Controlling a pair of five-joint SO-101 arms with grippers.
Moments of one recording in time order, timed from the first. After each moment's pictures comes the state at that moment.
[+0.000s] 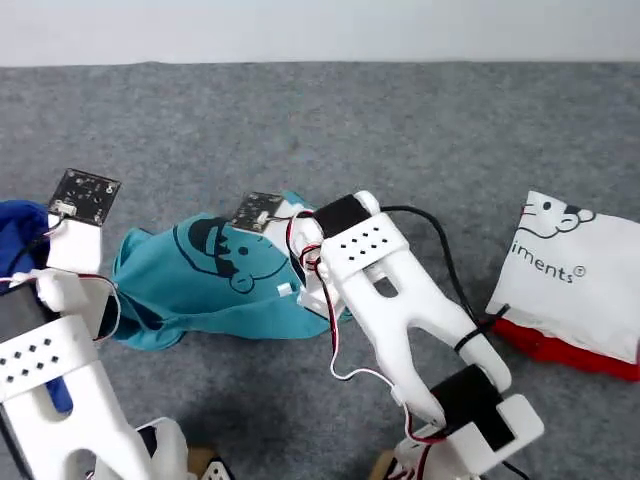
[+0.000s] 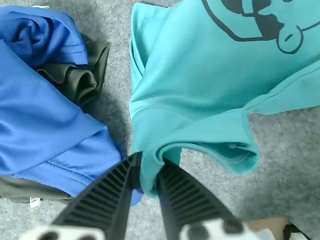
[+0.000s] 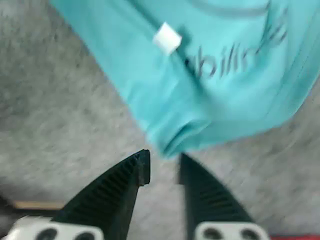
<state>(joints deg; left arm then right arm) -29.5 -40.7 29.9 94.3 -28.5 -33.8 -0.5 10.4 88.8 27.6</state>
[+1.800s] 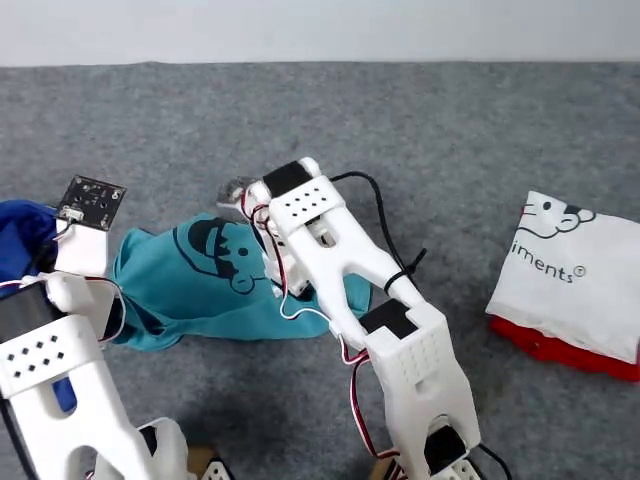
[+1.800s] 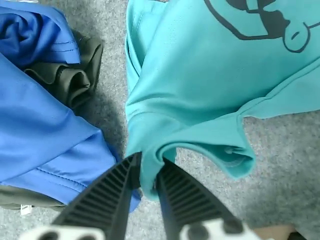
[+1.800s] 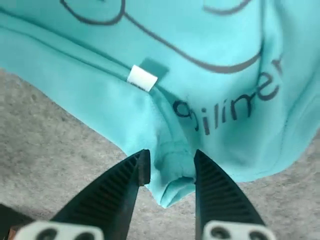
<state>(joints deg) -29.5 -40.7 35.6 89.4 -28.5 -36.0 36.0 -27.4 100.5 19.8</state>
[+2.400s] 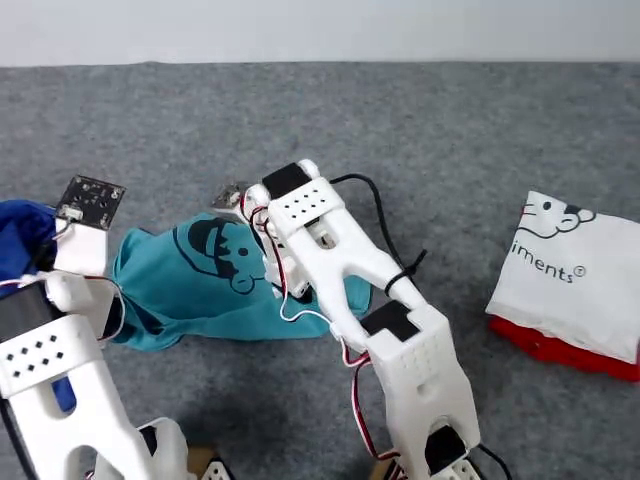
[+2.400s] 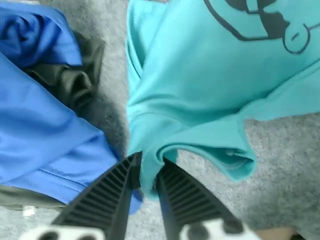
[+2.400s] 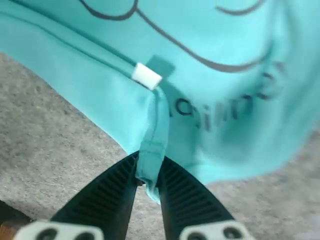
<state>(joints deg) -29.5 -40.7 33.6 89.4 -28.5 -35.3 32.5 -27.2 100.5 22.7</state>
